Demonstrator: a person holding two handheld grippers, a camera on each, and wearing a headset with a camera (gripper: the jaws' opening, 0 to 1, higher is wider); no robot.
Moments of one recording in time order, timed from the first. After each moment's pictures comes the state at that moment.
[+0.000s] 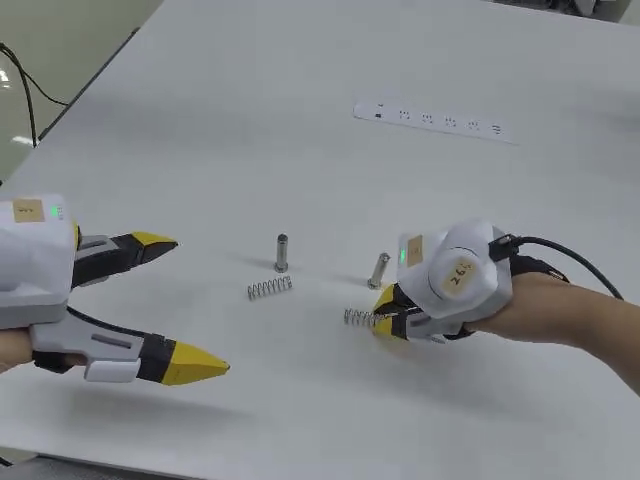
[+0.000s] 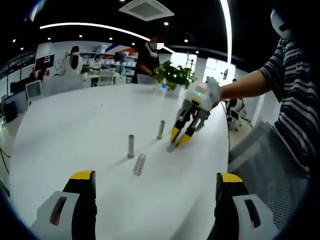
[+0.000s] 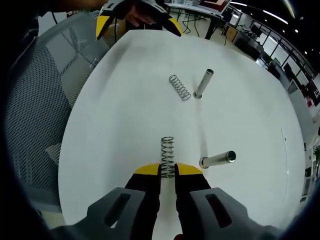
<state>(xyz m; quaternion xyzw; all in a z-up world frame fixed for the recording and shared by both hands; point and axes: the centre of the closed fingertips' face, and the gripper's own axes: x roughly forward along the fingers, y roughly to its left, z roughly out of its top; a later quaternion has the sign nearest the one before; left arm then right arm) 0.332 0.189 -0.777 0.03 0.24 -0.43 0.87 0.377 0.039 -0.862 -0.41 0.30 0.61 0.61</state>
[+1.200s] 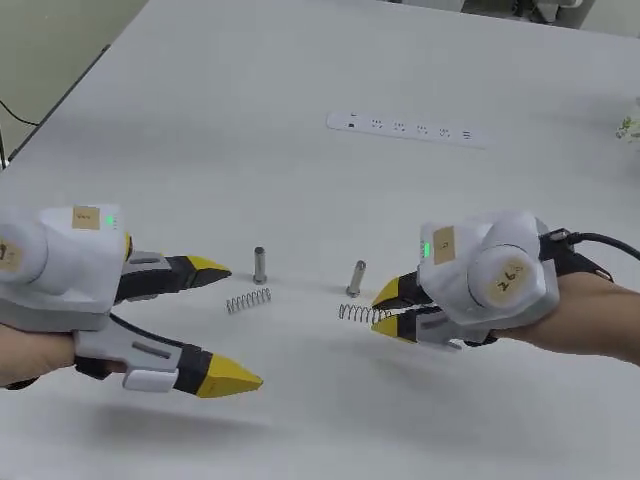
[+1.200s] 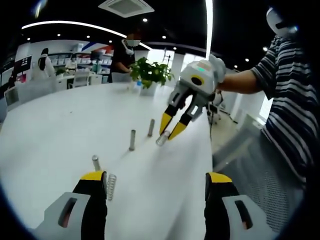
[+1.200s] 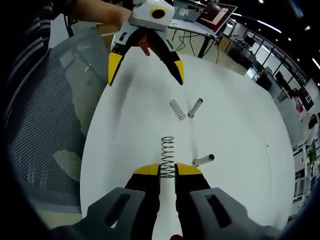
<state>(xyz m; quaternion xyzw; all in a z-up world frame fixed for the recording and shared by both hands) 0.333 0.120 -0.769 0.03 0.24 -0.53 0.82 0.354 0.030 -0.793 -0.41 0.26 0.60 0.64</state>
